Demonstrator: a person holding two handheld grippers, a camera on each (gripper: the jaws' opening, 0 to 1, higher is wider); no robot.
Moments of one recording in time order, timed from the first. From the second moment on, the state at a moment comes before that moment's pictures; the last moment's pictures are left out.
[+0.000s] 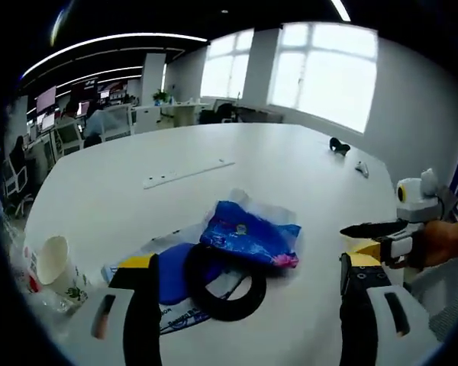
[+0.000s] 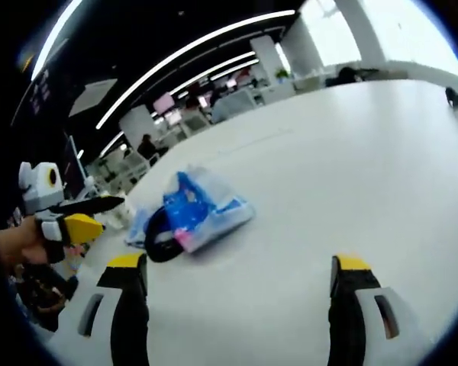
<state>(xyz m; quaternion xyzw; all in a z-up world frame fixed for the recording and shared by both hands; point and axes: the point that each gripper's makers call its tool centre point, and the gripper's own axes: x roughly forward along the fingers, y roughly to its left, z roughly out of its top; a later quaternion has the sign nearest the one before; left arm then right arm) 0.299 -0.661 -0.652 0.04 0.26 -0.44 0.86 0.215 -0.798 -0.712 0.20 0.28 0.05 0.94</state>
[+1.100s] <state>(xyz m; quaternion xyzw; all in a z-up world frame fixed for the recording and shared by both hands) 0.368 -0.703 -0.685 0.13 0.28 -0.46 0.83 0.273 -0.780 -0.714 0.25 0.29 0.01 0.92</state>
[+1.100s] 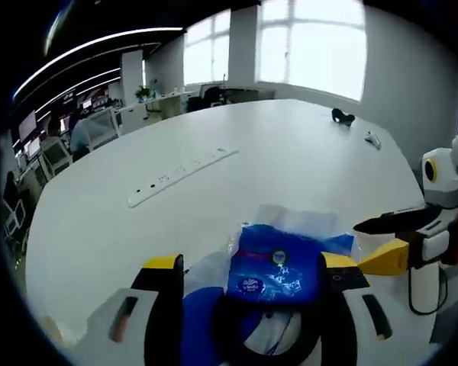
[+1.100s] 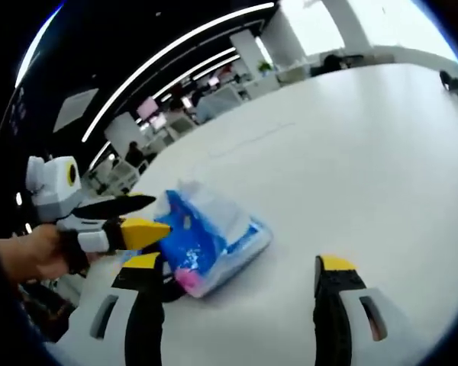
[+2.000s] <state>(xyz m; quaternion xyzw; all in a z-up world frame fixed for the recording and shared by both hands) 0.367 -0.697 -0.707 0.17 0.32 -0.46 0.81 0.286 -0.769 -0.717 0.25 0.31 0.02 0.92</state>
